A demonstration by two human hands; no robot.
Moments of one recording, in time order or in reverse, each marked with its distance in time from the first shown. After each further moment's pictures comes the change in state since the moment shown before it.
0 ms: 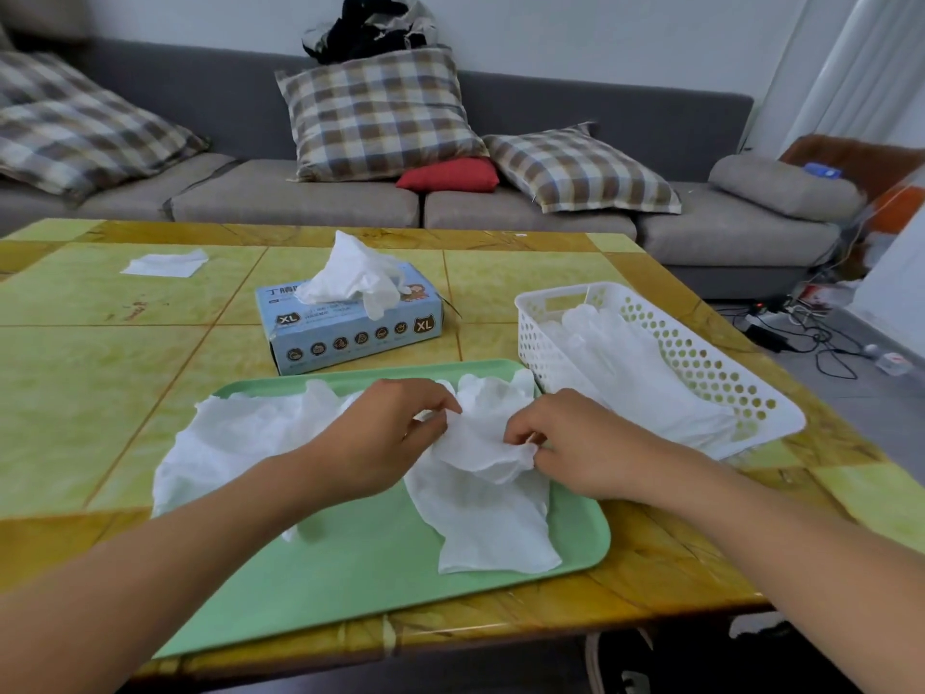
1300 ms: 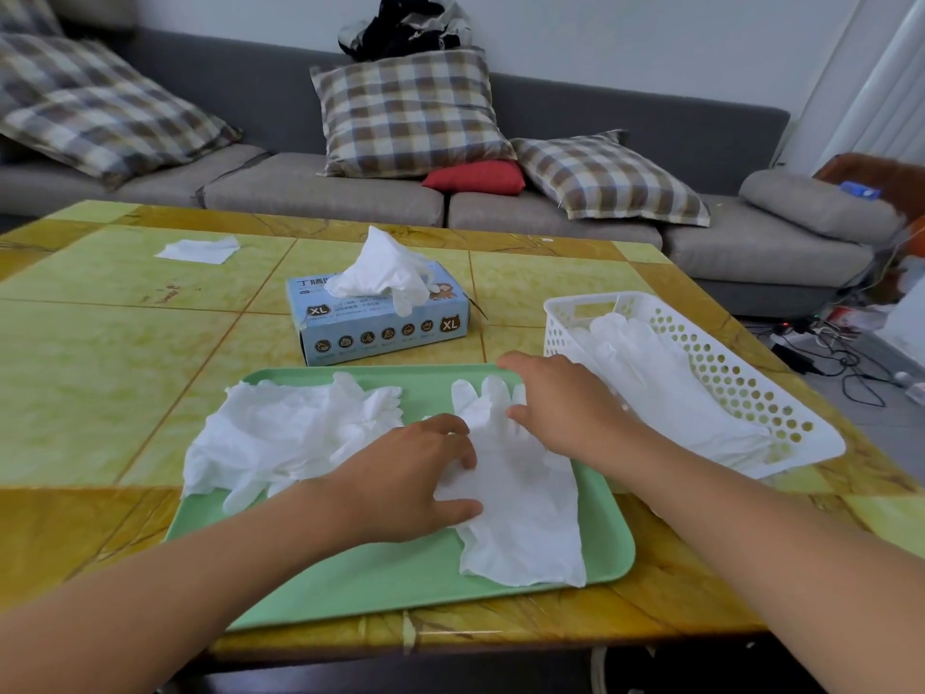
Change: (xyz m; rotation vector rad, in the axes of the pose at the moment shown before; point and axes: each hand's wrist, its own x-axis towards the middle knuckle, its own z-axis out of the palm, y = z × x) left_hand -0.022 -0.003 0.019 0.303 -0.278 -0.072; right_hand 0.057 -0.012 0.007 -0.231 0.205 0.145
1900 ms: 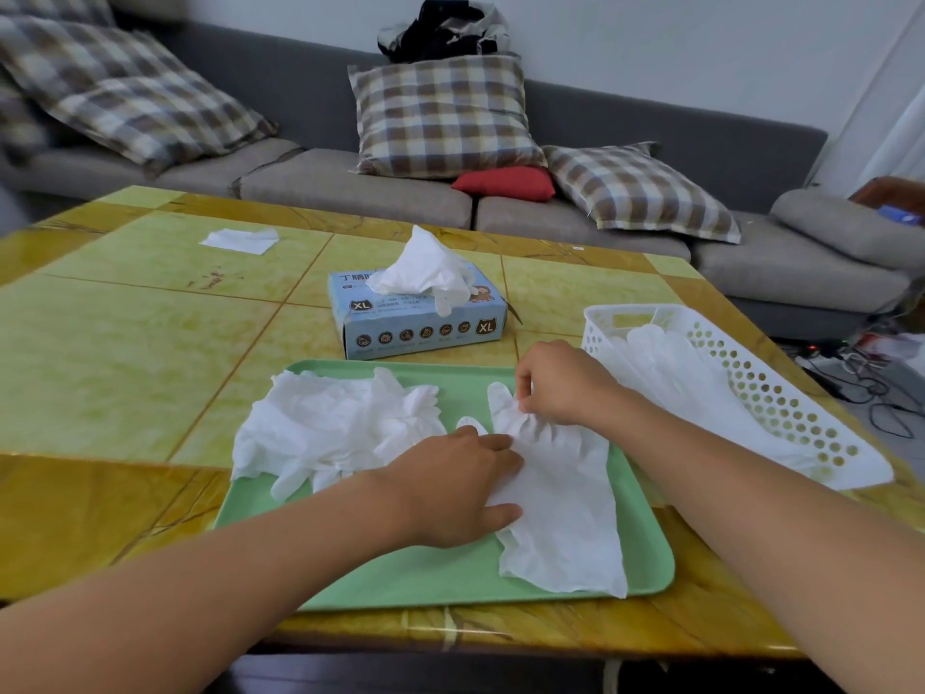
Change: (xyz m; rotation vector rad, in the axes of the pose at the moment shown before) left_hand 0.002 -0.003 0.011 0.168 -0.077 0.063; right_hand 0.050 -0.021 0.004 -0.016 -0.133 0.015
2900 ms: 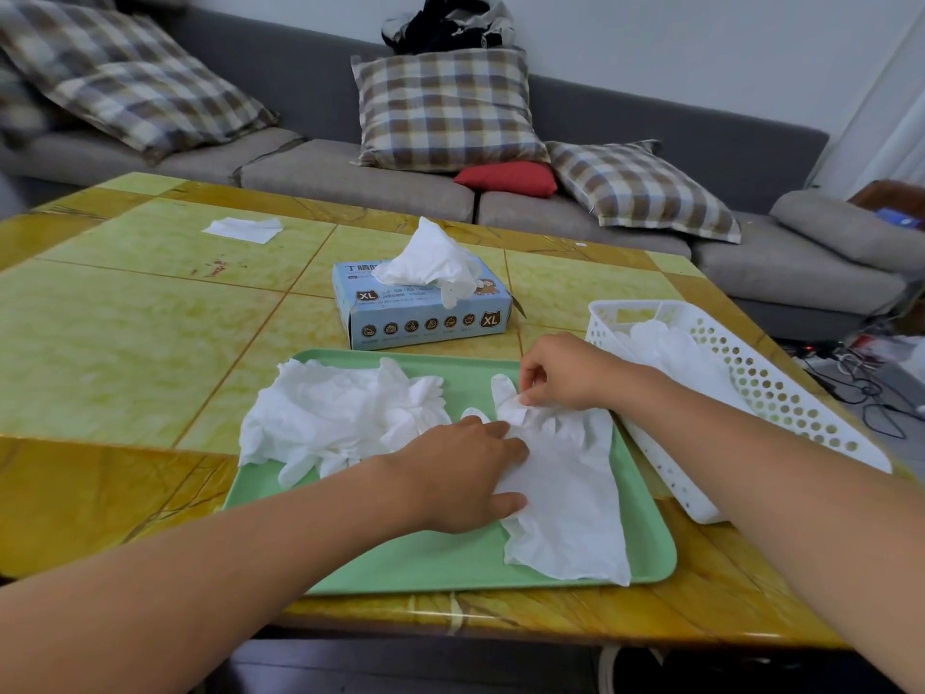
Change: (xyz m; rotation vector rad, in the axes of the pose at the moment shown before) left_hand 0.001 0.001 -0.004 0.000 -0.023 -0.021; right_hand 0.016 0.018 -0.003 0.040 -0.103 -0.166
